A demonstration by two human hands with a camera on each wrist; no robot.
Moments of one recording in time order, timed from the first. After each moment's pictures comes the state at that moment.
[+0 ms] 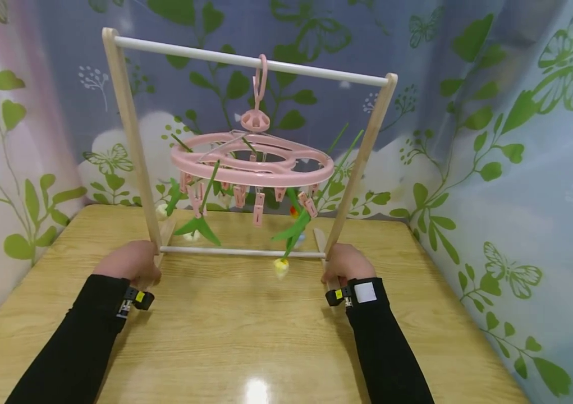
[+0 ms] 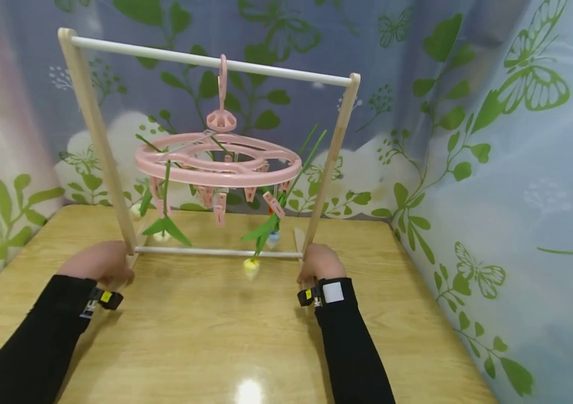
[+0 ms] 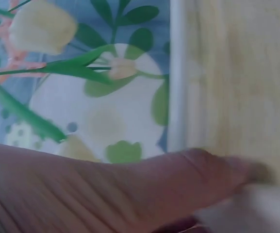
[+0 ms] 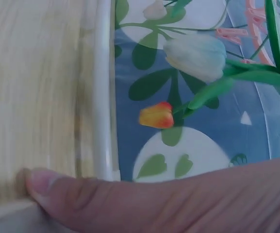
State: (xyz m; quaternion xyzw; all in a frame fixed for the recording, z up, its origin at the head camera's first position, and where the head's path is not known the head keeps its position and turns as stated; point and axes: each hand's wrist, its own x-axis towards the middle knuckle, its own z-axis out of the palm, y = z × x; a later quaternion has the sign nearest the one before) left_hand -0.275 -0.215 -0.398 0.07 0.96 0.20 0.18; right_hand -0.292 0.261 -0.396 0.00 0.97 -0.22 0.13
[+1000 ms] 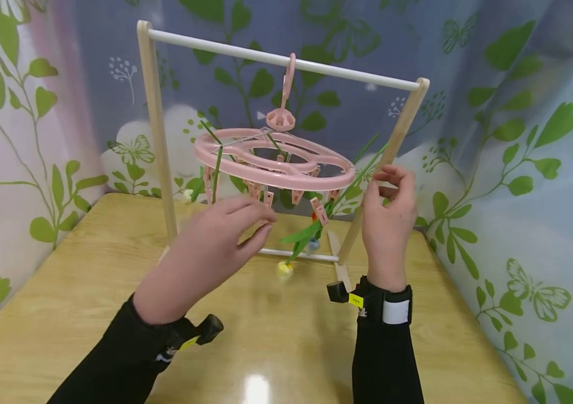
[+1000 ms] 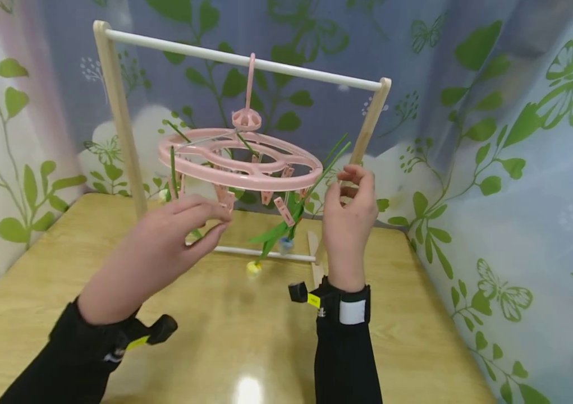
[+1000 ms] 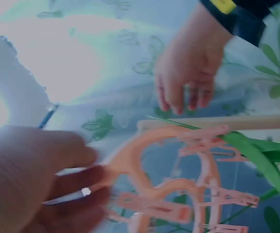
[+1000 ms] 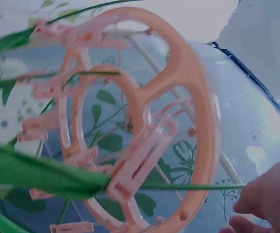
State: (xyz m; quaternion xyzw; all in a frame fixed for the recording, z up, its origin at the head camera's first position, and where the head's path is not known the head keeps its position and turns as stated) left_hand -0.158 -0.076 -0.253 0.37 0.83 0.24 -0.34; right_hand -0.233 0.197 -0.259 -0.05 0.77 -0.50 -0.40
